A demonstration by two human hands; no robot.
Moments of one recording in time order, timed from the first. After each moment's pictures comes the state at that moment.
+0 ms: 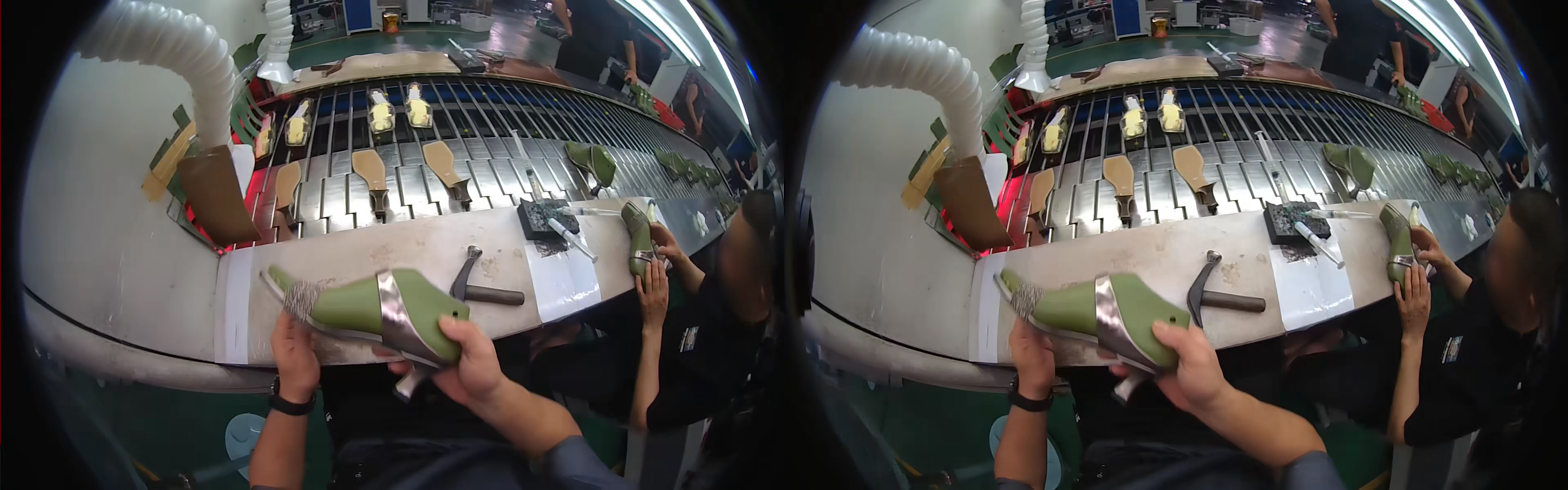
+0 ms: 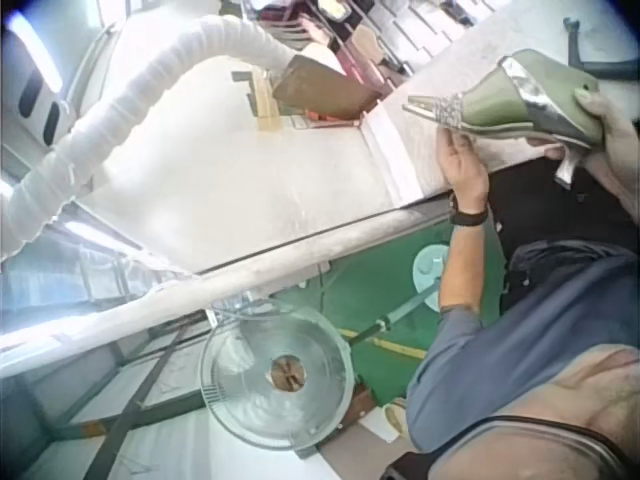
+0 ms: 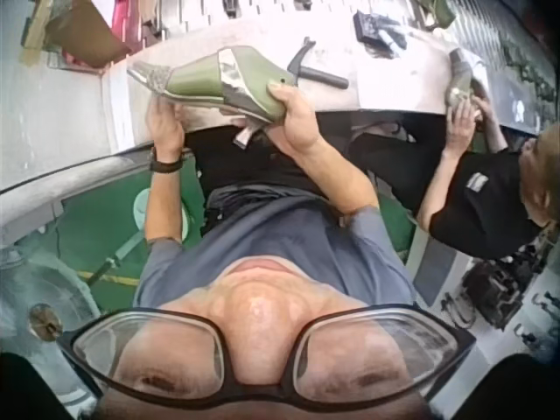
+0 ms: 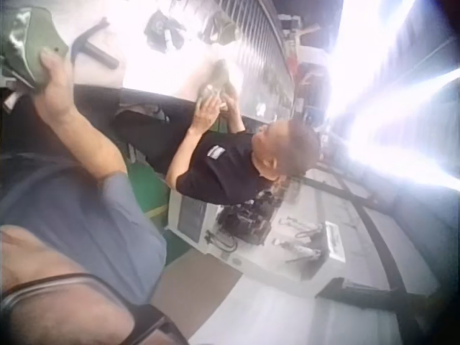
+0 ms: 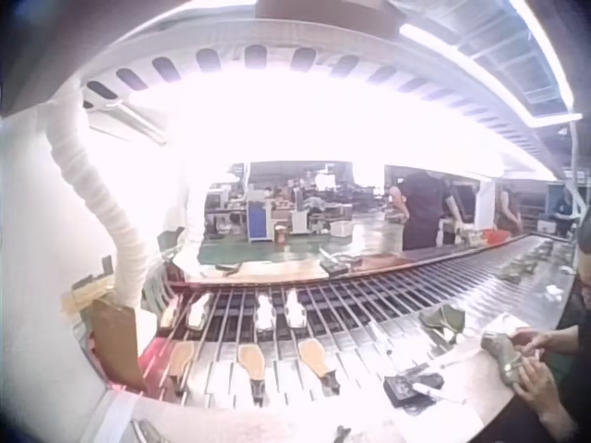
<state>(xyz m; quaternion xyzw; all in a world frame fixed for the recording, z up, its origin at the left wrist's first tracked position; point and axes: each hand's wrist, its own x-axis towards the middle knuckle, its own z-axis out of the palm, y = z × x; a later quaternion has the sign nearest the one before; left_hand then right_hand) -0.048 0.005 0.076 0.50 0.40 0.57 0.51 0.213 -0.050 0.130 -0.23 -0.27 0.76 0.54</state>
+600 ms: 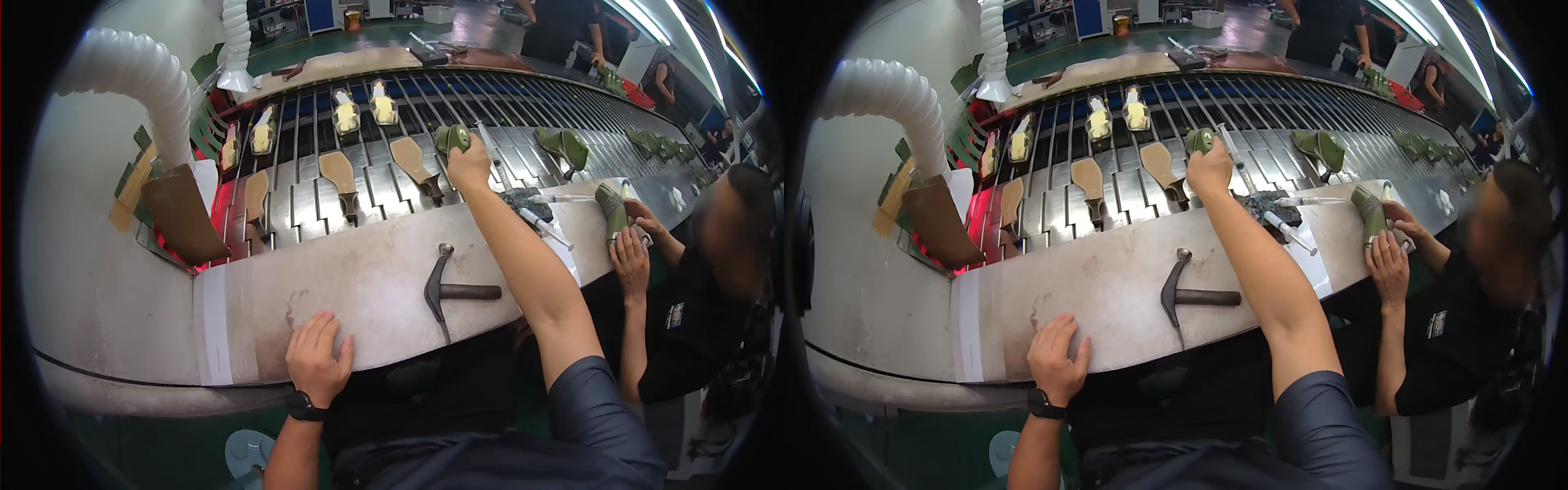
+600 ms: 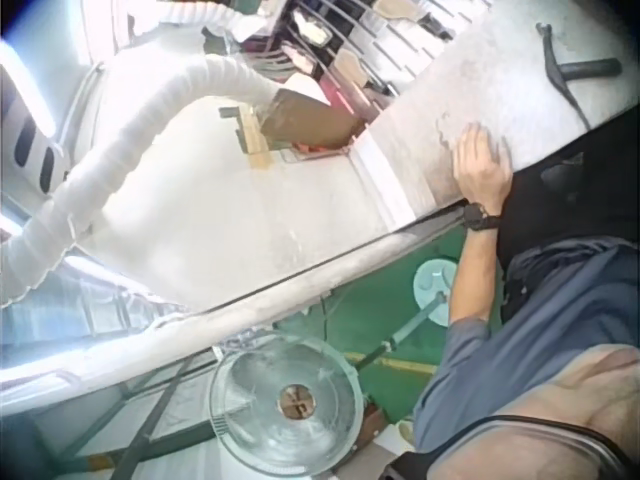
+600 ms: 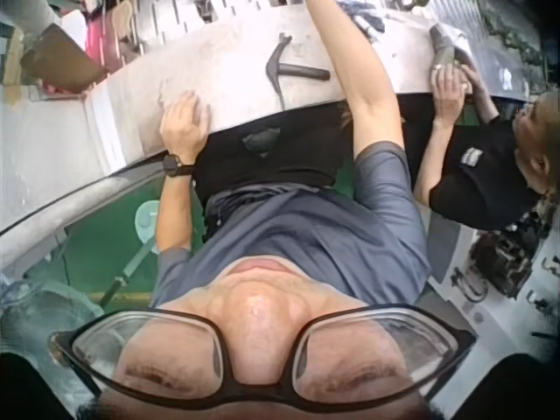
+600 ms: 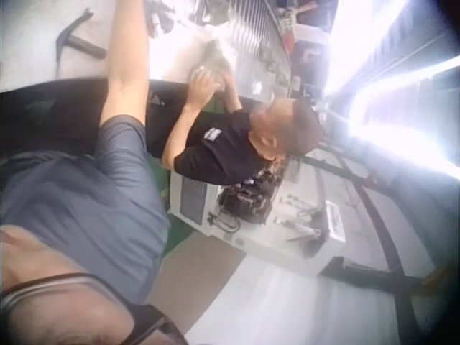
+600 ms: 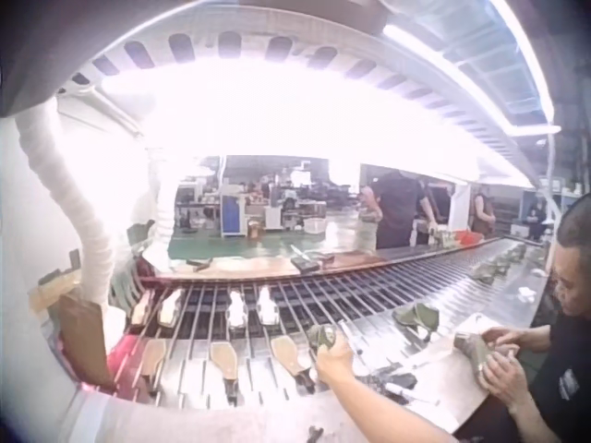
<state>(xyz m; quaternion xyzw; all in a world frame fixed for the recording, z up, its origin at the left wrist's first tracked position) -0.001 0.015 0.053 0.83 0.44 0.35 0.01 0.387 0.241 0.083 -0.76 -0.41 0.01 0.50</state>
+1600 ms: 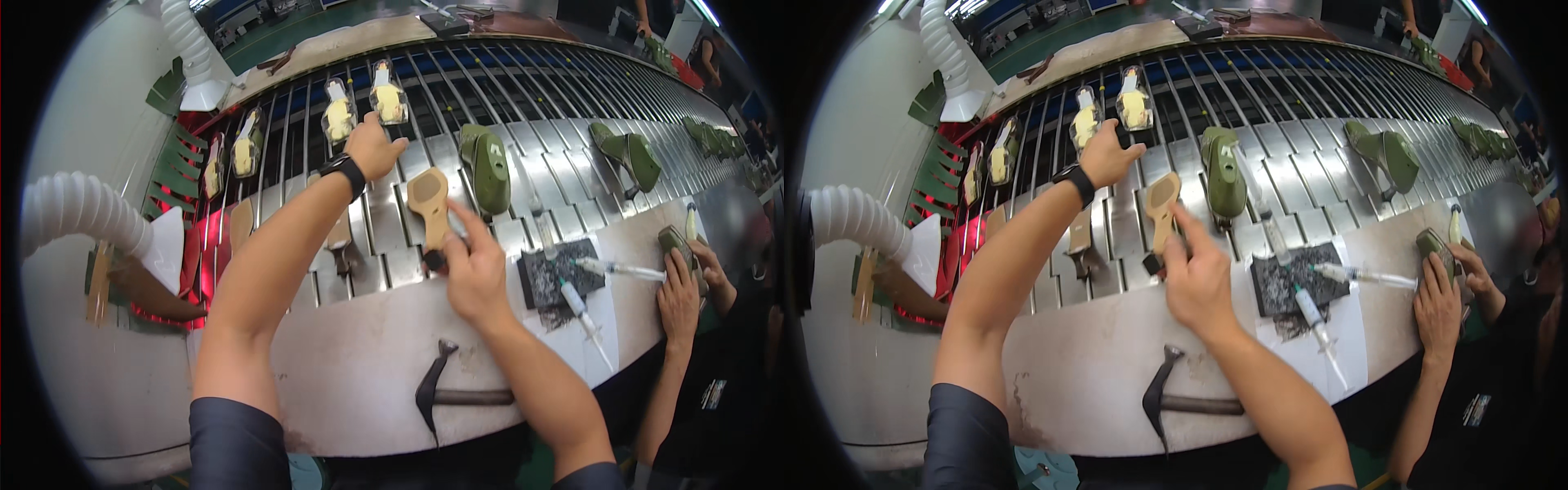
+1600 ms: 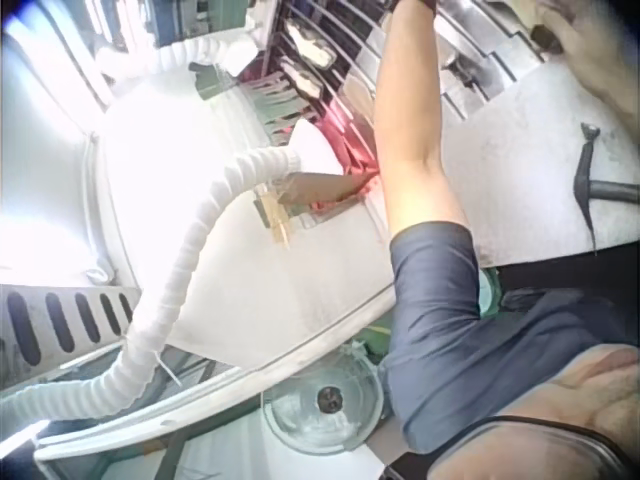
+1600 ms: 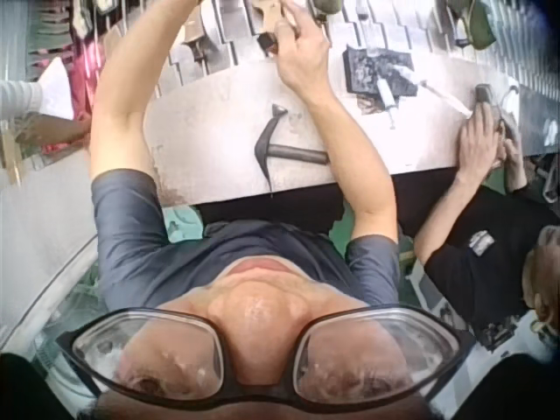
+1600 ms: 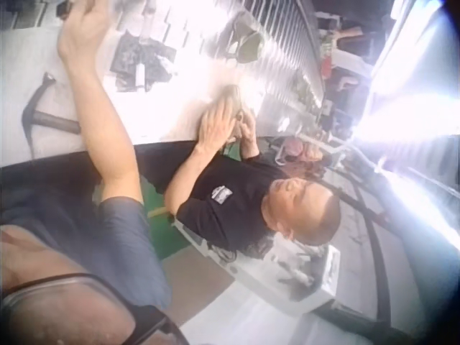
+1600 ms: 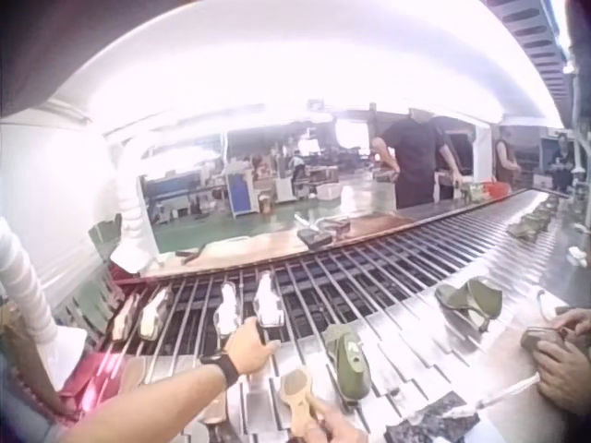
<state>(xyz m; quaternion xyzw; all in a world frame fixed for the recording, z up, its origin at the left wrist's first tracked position) 0.239 0.441 0.084 0.83 0.50 0.21 0.15 0.345 0.187 0.055 -0.54 -0.39 0.37 0.64</state>
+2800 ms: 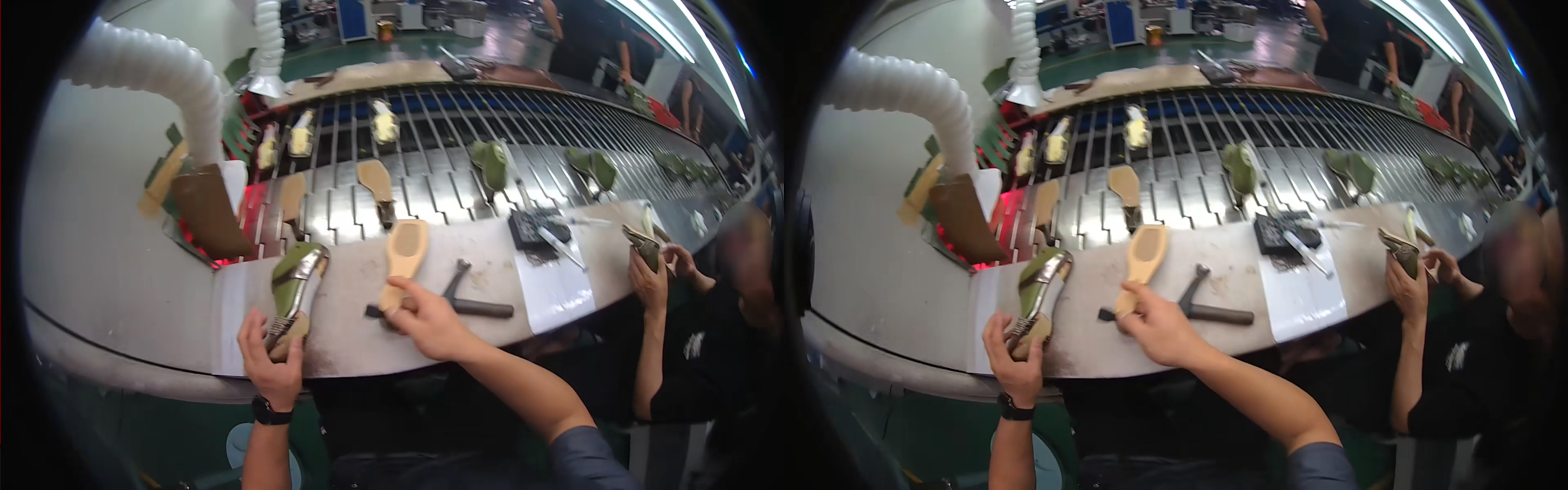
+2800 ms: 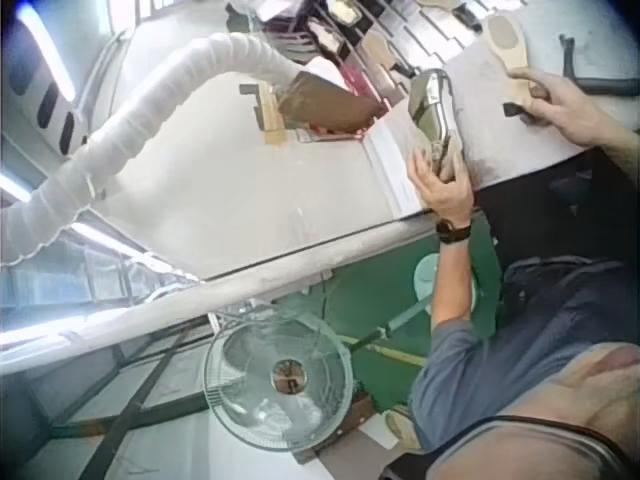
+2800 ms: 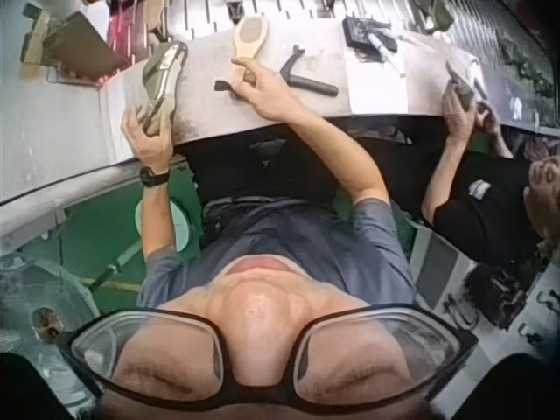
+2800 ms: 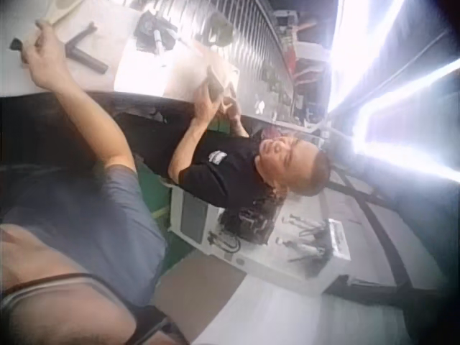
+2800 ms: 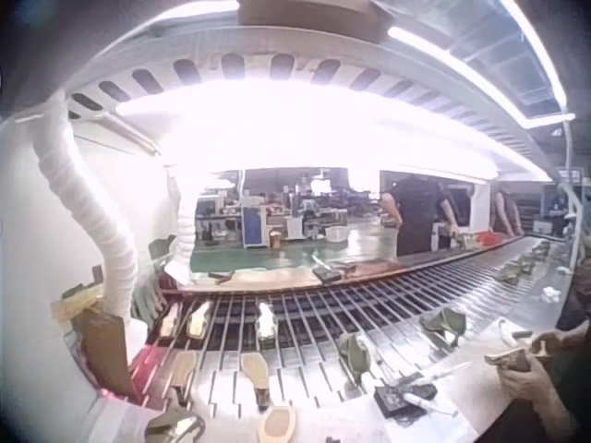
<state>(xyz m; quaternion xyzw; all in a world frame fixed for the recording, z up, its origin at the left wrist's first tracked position) -0.075 0.004 0.084 0.70 0.52 0.49 0.00 0.224 0.024 0.080 -0.48 -0.55 0.52 0.44</state>
